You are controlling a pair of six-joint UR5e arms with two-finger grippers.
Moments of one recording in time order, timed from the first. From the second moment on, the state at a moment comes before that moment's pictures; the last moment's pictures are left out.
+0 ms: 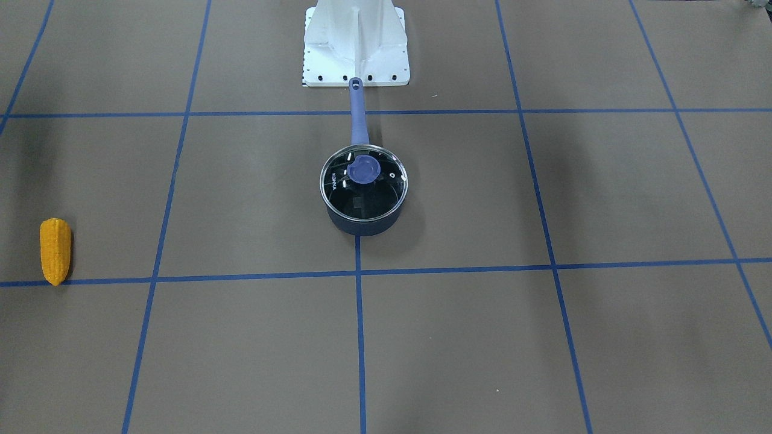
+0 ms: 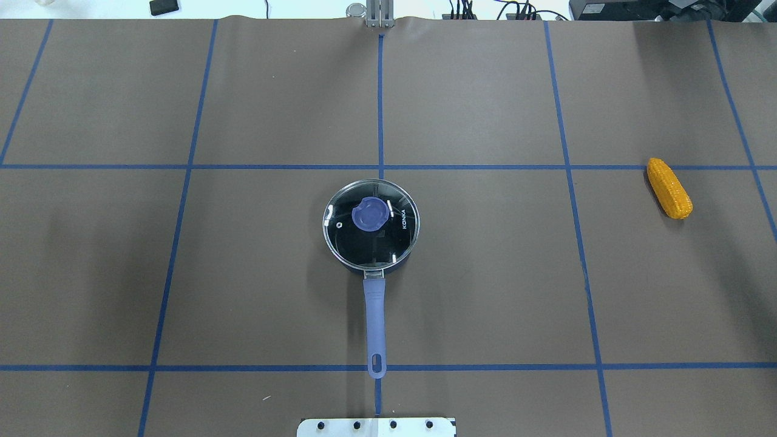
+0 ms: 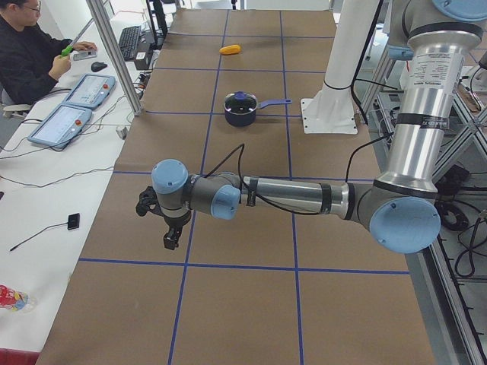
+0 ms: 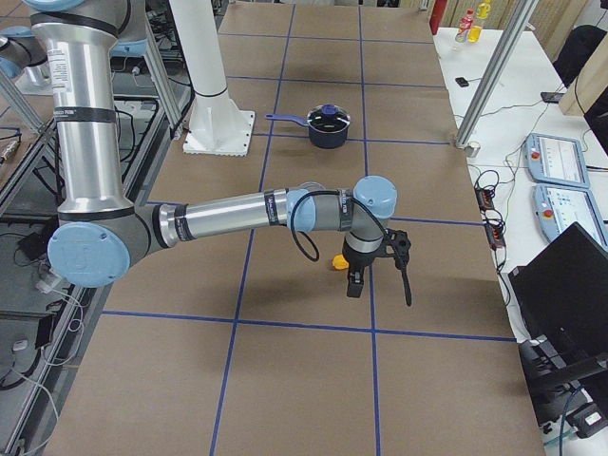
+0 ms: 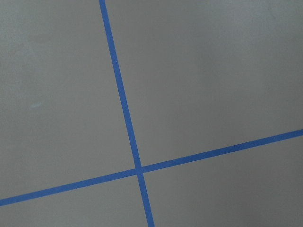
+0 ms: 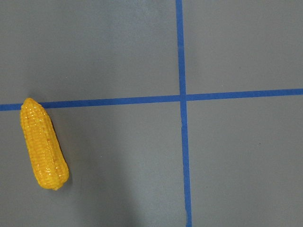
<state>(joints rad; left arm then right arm) -1.50 -1.72 -1.49 -1.76 -2.36 0.00 1.48 -1.51 1.72 -1.72 2.30 0.16</state>
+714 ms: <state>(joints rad) -1.44 -1.74 -1.57 -1.75 -2.36 -0.11 1.47 -1.51 1.72 -1.71 2.30 0.15</state>
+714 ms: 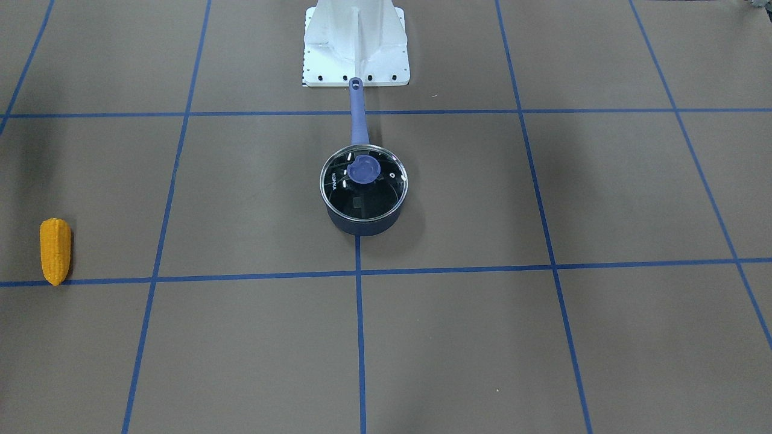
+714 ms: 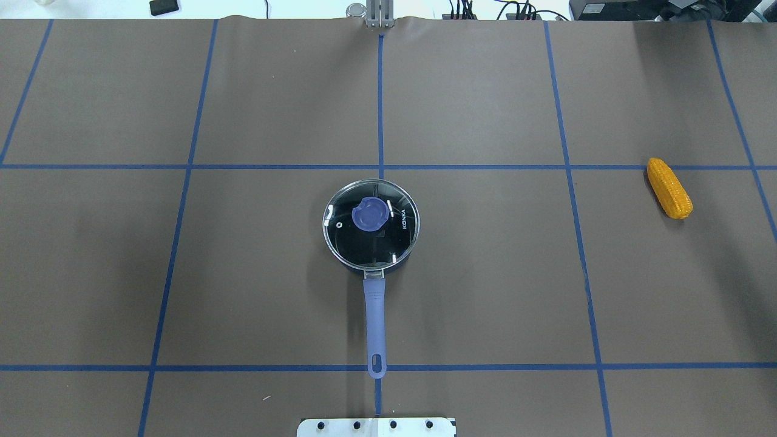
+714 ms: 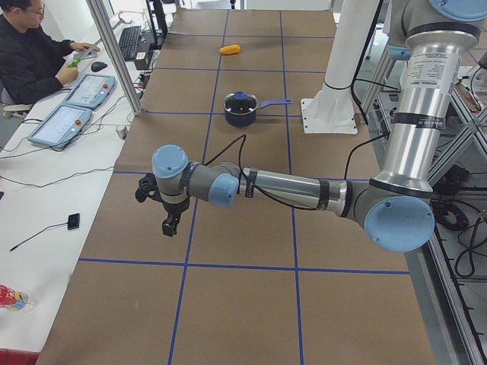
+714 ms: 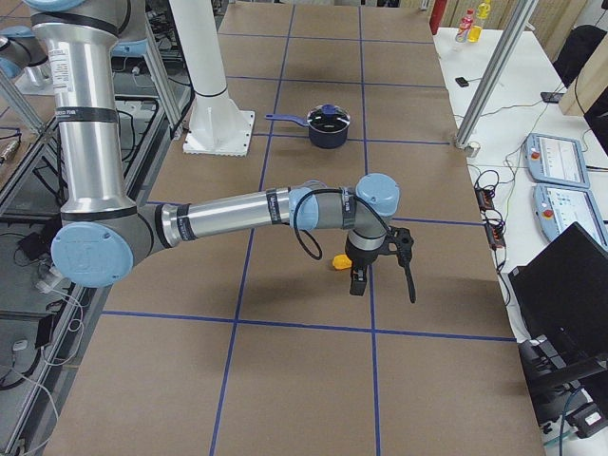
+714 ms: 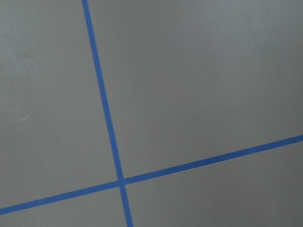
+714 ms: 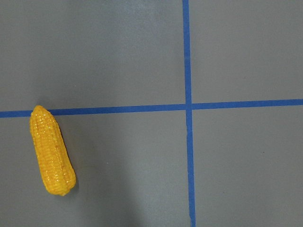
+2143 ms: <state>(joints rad) -1.11 -2.22 -1.68 -1.39 -2.31 -0.51 1.30 -1.35 1.70 -1.67 2.22 0.15</state>
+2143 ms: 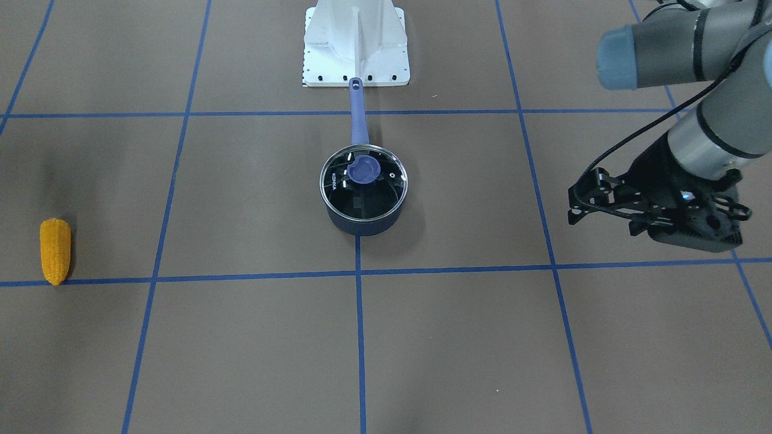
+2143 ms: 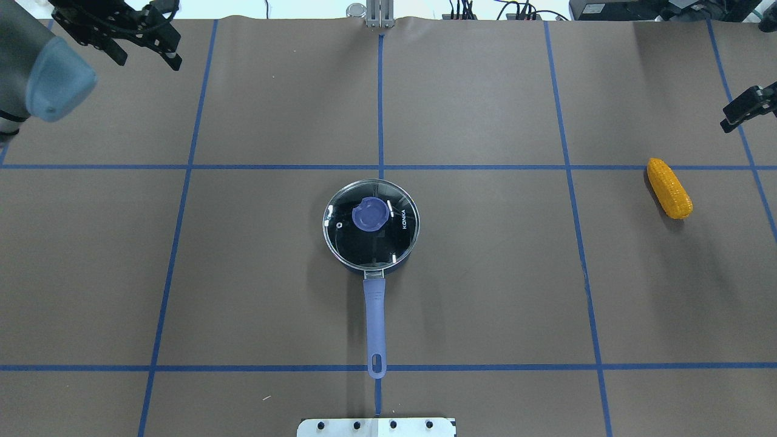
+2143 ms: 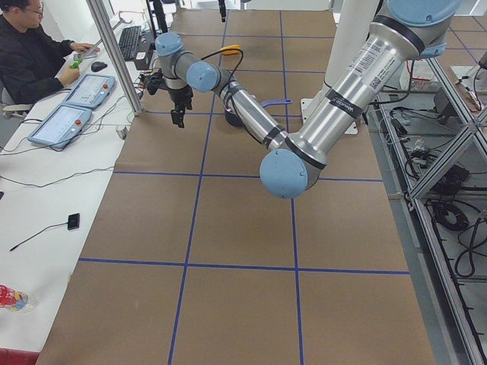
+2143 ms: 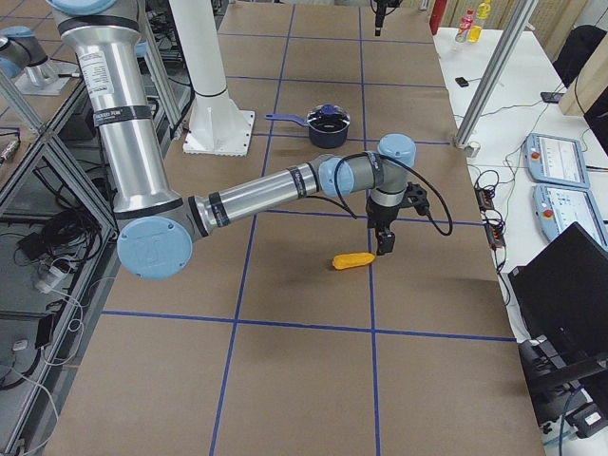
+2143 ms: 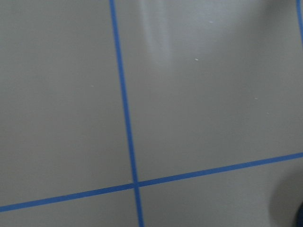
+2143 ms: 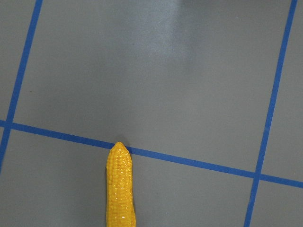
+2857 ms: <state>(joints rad) -0.87 -2.34 -1.68 -1.38 -2.19 -0.75 1.25 -1.37 1.67 -1.65 2.27 0.16</state>
